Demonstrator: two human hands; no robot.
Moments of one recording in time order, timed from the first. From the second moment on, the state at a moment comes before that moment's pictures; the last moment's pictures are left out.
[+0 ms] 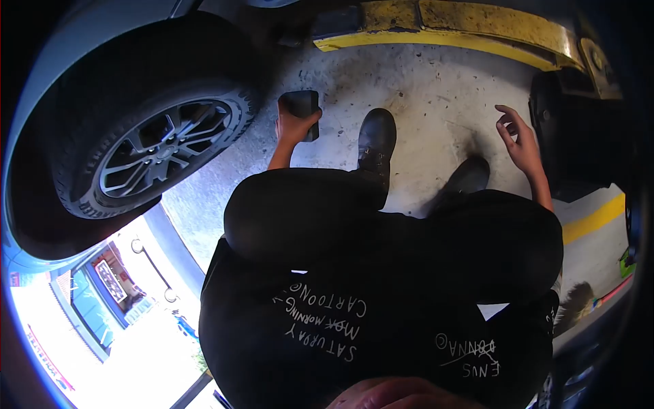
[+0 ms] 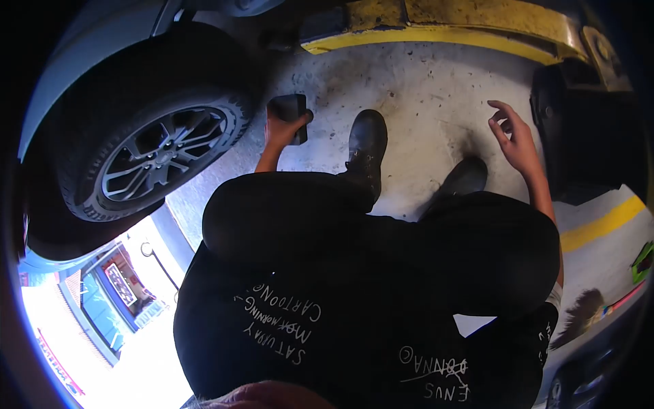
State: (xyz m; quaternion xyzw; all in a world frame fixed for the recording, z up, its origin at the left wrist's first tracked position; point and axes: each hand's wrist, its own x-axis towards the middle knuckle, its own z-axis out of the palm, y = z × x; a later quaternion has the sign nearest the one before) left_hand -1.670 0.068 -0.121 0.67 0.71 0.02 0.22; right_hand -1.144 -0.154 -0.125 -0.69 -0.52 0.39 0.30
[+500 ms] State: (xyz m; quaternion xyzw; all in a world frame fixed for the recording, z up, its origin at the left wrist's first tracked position) left_hand -1.589 0.219 -0.003 0.66 0.68 0.14 0.27; right_hand -1.152 -0.240 -0.143 -0.70 -0.22 0.46 0.51
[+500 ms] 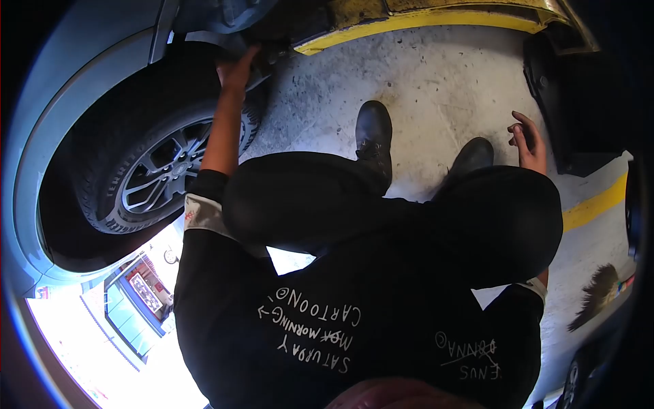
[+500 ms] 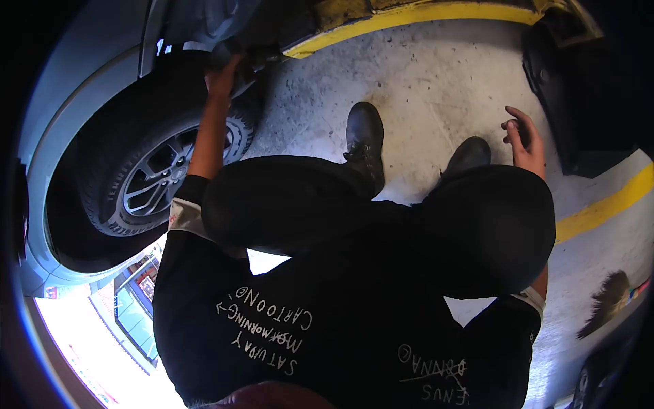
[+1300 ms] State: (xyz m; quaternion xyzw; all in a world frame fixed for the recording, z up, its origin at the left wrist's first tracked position) left_hand -1.588 0.321 -0.033 0.67 0.72 0.07 0.13; right_hand -1.175 -0.249 -0.172 -0.71 -0.22 0.49 0.46
